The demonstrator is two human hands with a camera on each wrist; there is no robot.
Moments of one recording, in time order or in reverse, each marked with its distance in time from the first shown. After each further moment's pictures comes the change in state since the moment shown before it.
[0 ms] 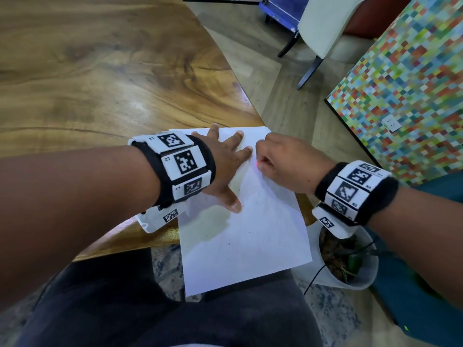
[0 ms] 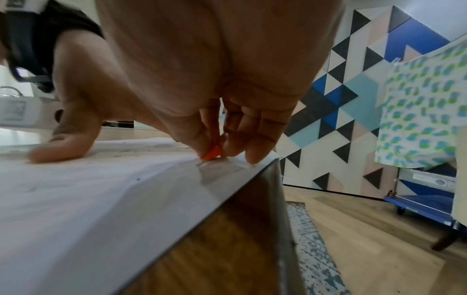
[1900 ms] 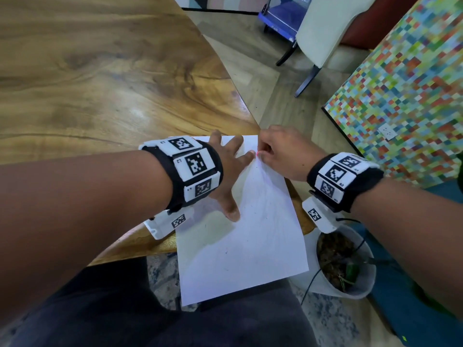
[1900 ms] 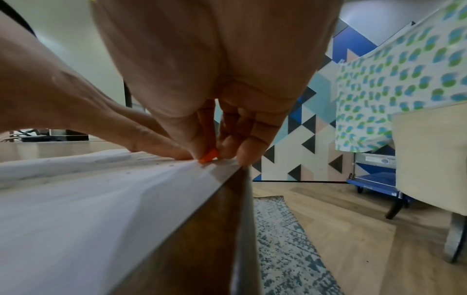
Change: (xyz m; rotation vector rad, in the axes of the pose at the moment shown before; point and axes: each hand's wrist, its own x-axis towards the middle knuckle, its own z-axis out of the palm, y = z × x) left_hand 0.002 0.005 -0.010 -0.022 0.004 -0.043; right_hand 0.028 0.028 -0.003 0.107 0.048 0.149
